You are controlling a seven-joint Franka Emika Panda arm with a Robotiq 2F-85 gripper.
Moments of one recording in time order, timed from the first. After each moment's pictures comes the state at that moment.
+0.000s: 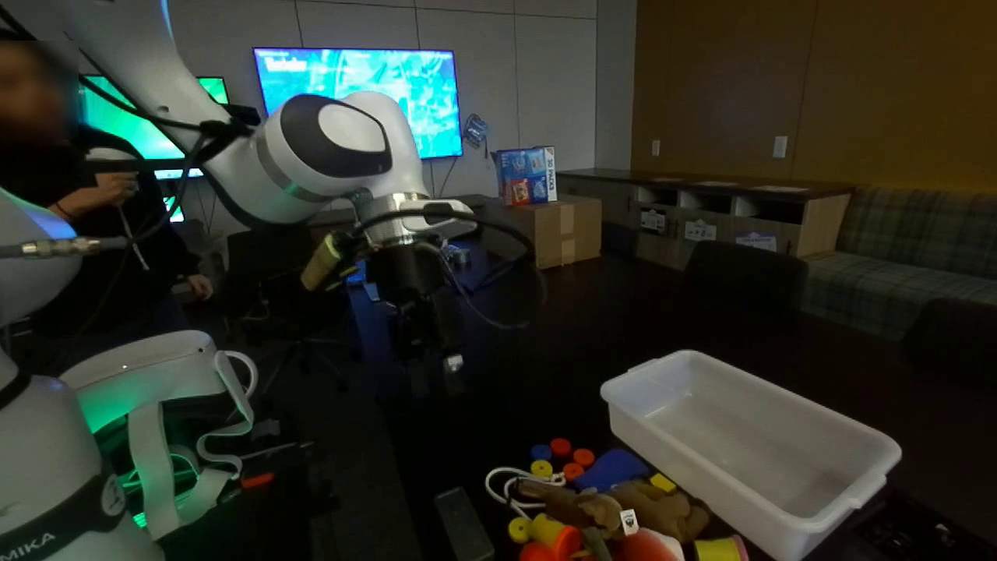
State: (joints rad) arm -0.12 -0.30 0.21 -2.78 -0.65 2.36 0.34
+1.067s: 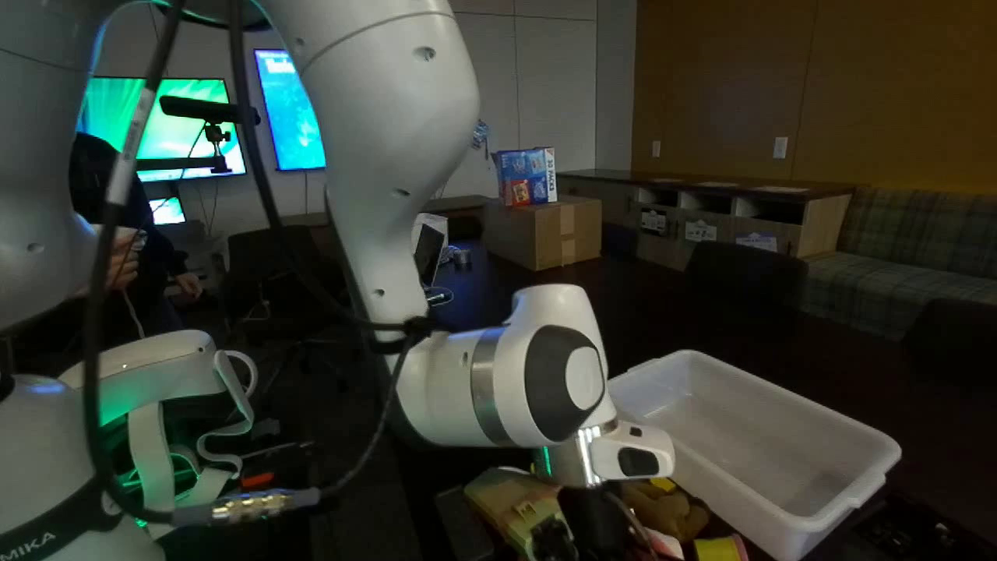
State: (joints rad) arm -0.31 0.57 -0.09 -2.24 -1.09 2.70 0.61
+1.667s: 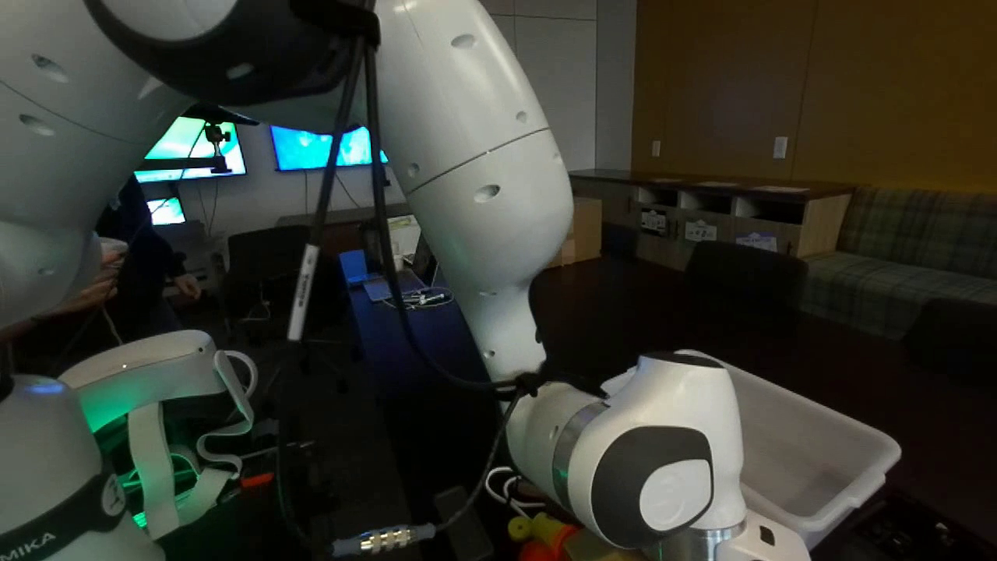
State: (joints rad) arm -0.32 0.85 -0.15 -1.91 -0.53 2.71 0.22
